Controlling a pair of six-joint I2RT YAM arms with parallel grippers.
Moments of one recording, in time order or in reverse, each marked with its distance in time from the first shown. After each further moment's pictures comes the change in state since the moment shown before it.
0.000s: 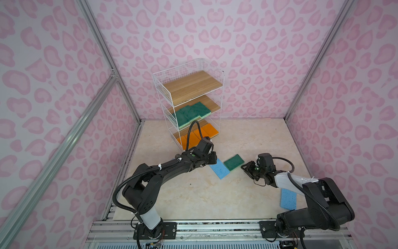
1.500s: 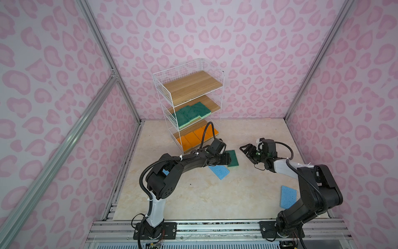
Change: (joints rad) left arm -0.075 0.251 0.190 -0.006 0.087 -0.050; right arm -0.094 0.140 0.230 0.084 -0.104 -0.138
